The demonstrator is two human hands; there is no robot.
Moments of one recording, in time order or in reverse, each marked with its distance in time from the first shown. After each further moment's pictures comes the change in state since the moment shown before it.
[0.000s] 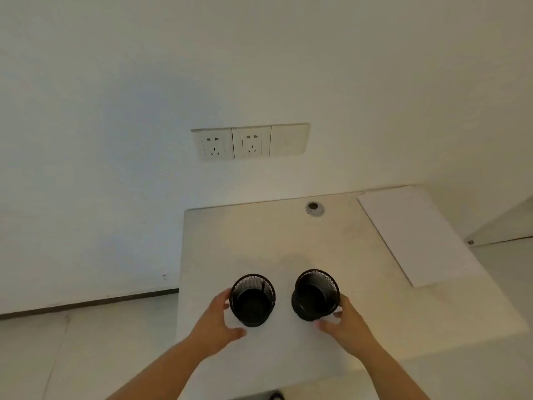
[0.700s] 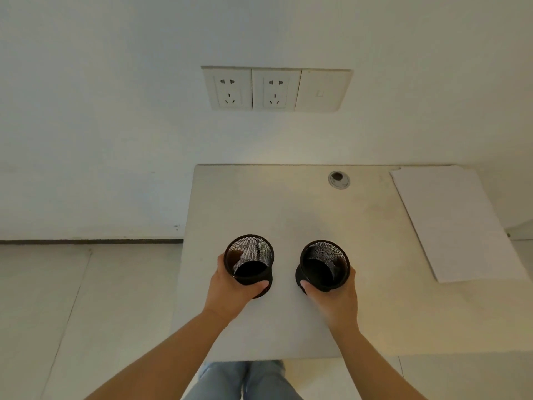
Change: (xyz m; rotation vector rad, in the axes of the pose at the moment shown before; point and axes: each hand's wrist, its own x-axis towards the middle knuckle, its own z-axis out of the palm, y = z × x) left_hand 0.011 0.023 0.038 -0.284 0.387 -0.128; right_hand 0.023 -0.008 0.041 0.233 0.343 -0.082
